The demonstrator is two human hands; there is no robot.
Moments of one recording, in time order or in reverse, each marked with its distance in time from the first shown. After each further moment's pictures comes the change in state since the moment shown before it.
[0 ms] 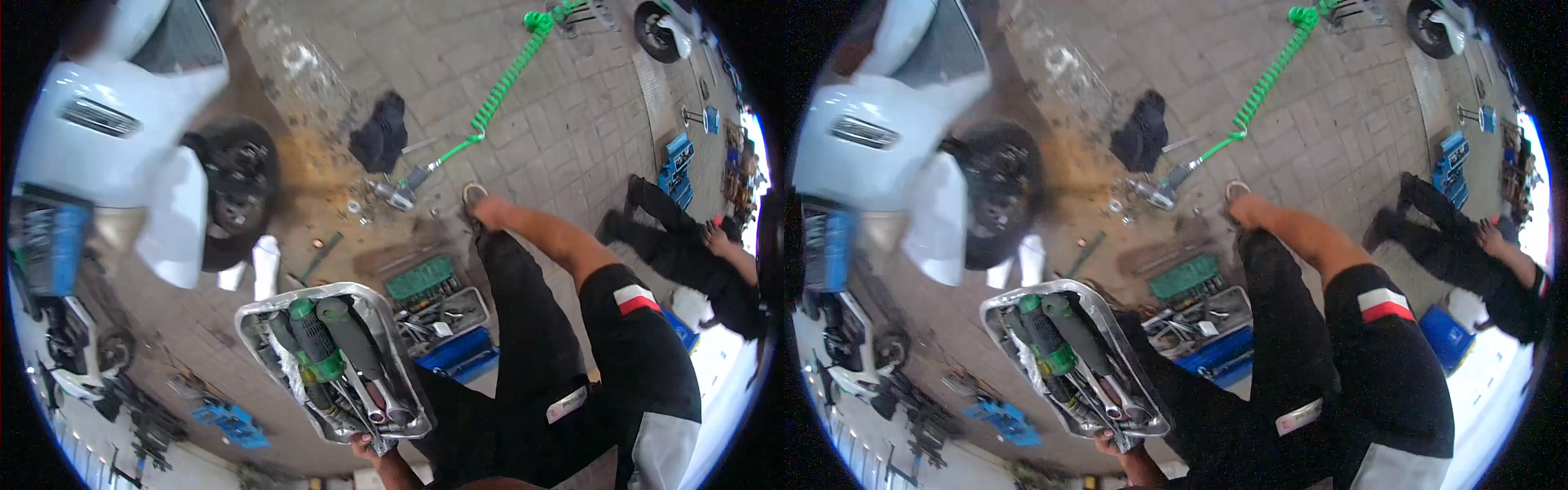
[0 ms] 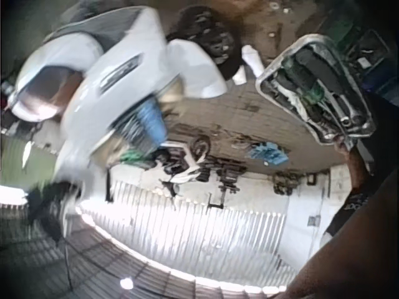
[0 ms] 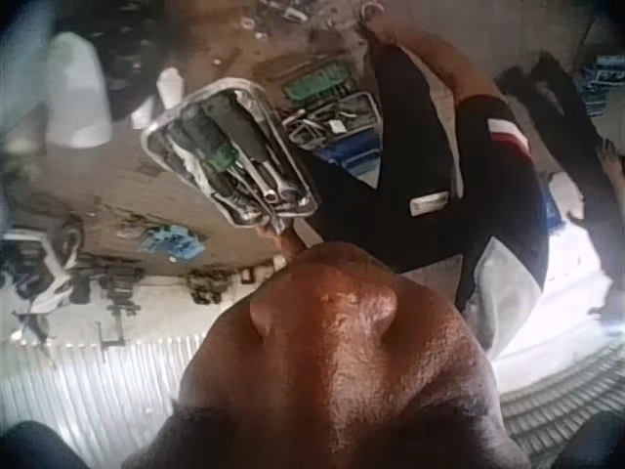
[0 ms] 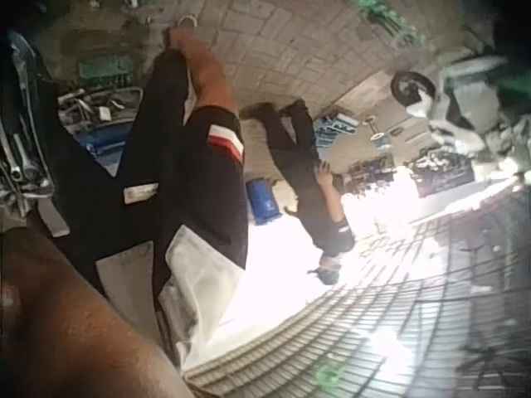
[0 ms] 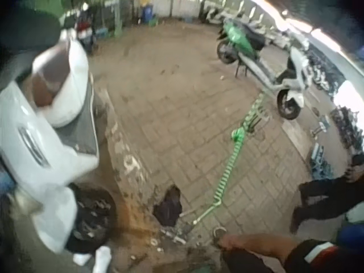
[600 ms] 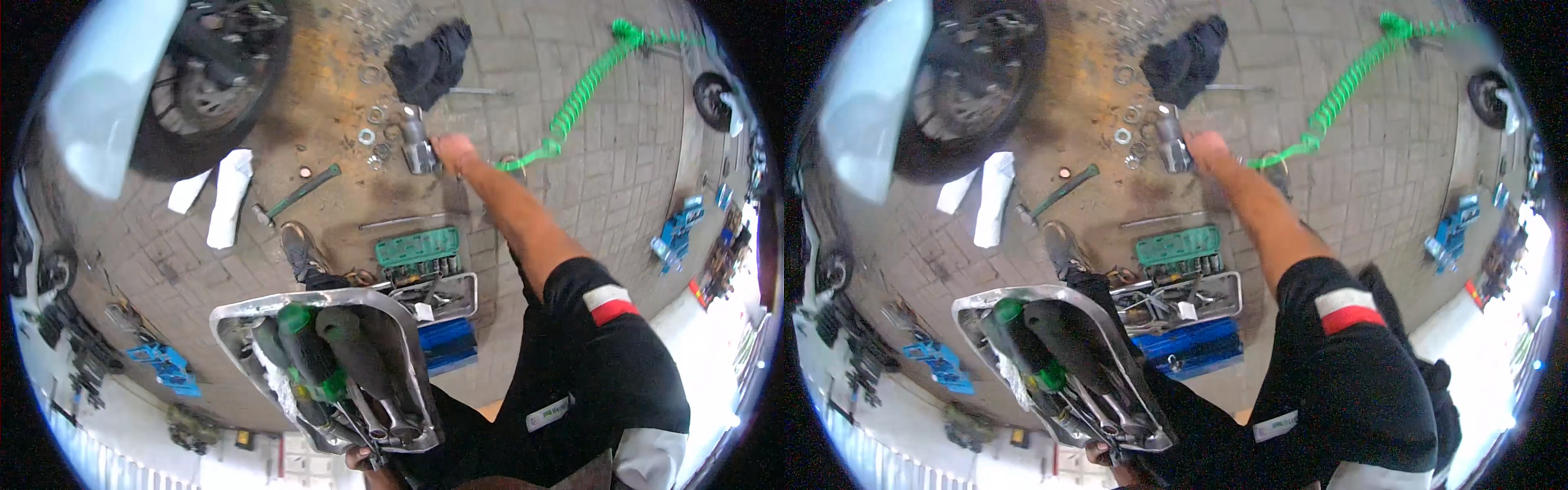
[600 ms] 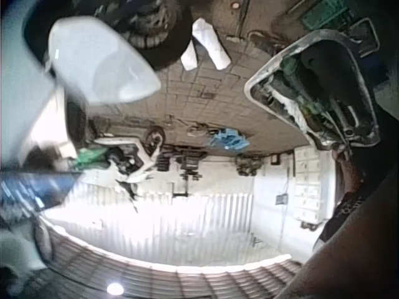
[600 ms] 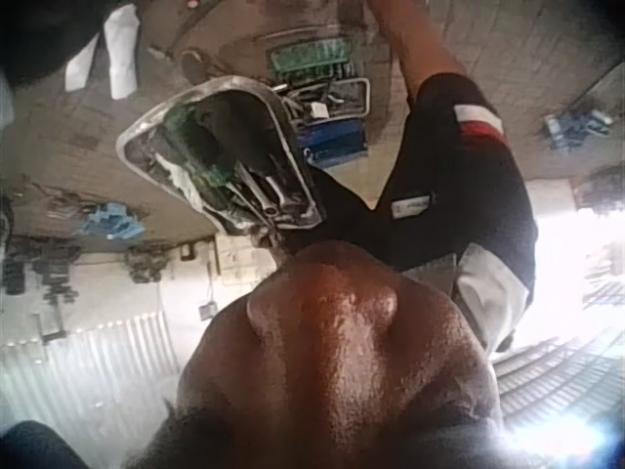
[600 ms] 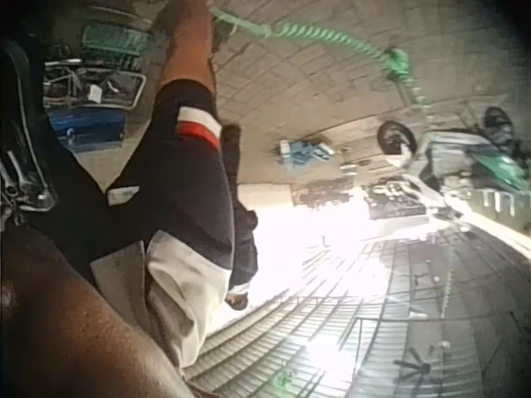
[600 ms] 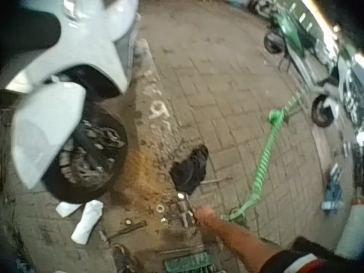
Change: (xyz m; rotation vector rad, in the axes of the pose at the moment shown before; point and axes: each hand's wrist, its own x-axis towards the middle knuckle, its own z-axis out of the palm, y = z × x) left_hand -0.018 -0.011 -0.177 0.287 0.589 0.039; right_hand 0.244 -0.089 -0.031 -0.049 0.179 0.185
